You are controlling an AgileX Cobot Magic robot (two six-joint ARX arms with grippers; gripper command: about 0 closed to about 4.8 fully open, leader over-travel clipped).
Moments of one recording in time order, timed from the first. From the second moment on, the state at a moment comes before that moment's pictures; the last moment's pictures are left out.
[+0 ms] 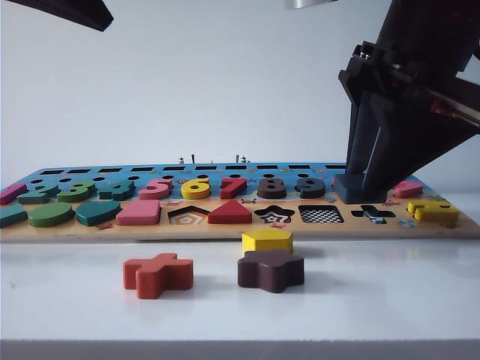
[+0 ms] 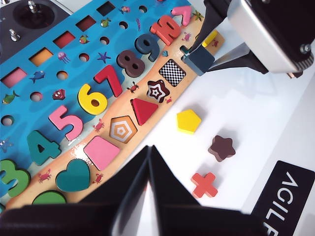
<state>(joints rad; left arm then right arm) -0.75 0.79 0.82 -0.67 0.20 0.06 0.79 1.26 0.88 -0.66 0.13 -0.89</state>
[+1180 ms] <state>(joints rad) -0.75 0.79 0.82 -0.67 0.20 0.06 0.77 1.38 0.93 -0.57 0.09 -0.90</state>
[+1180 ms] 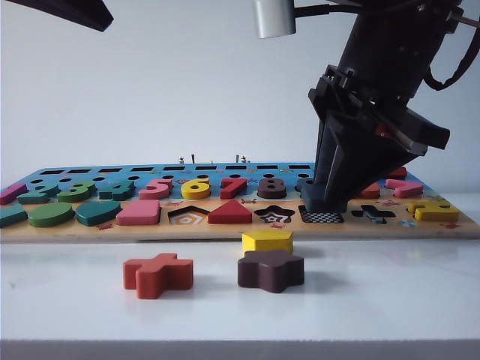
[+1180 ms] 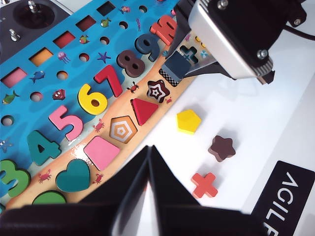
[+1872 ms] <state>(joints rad) -0.75 0.79 0.82 -0.67 0.20 0.06 0.77 1.39 0.93 -0.57 0.08 -0.90</state>
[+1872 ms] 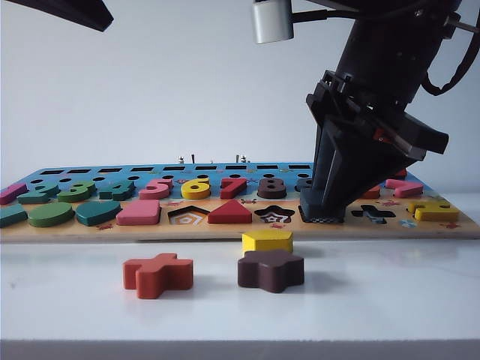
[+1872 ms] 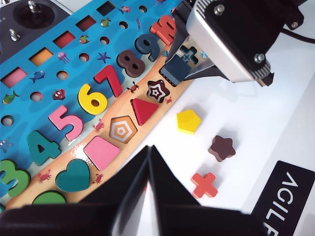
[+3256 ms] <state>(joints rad) -0.75 0.79 0.82 -0.67 0.20 0.06 0.77 1.40 0.93 -0.55 0.09 -0.90</state>
